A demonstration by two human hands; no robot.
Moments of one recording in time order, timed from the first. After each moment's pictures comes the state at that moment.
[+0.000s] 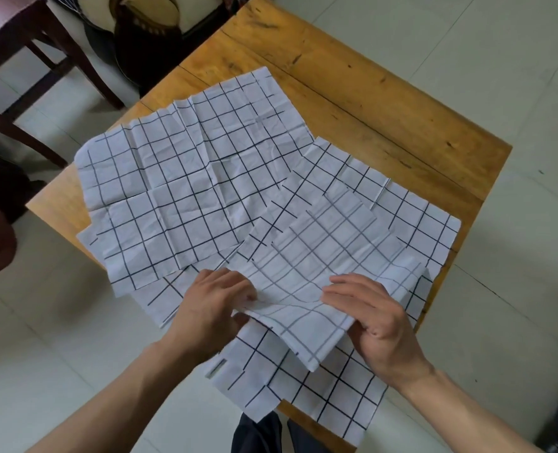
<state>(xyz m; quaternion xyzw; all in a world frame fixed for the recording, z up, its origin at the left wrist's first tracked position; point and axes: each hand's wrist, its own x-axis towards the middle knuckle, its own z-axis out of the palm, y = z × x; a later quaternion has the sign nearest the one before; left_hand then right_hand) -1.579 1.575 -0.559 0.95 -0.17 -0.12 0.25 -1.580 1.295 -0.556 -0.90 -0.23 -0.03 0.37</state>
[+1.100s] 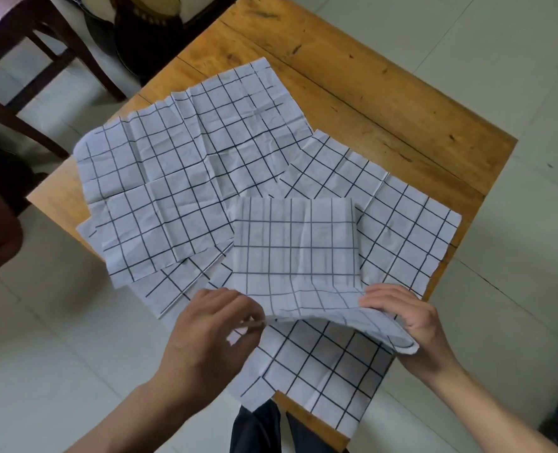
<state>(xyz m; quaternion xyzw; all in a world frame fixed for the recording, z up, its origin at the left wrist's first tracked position) -1.615 1.548 -0.507 0.93 -0.12 -0.01 0.36 -1.586 1.228 -0.567 -0.89 -0.14 0.10 0.43</state>
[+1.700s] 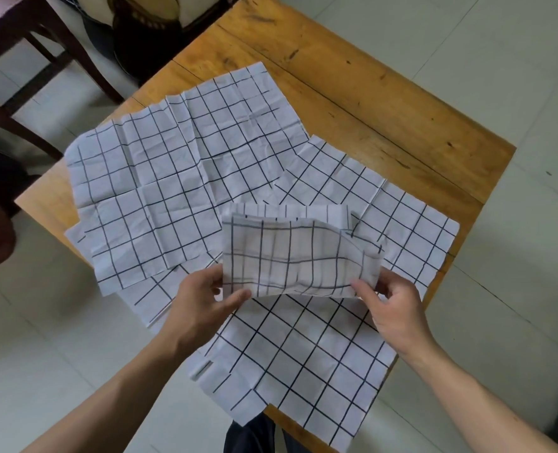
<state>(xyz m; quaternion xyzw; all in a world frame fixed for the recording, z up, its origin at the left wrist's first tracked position) -1.570 1.553 -0.557 0.83 0.14 -0.18 0.51 -1.551 1.256 -0.568 -0.81 0.13 0.17 0.54</state>
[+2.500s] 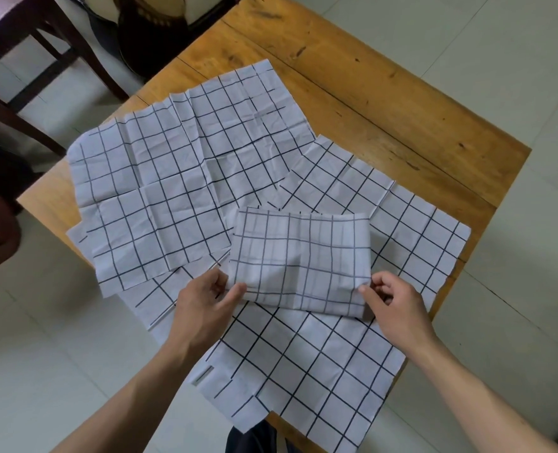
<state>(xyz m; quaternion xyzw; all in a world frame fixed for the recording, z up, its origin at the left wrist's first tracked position) -1.576 1.550 -0.585 0.82 0.26 -0.16 0.48 -1.542 1.250 -0.586 -0.87 0.13 0.21 0.42</state>
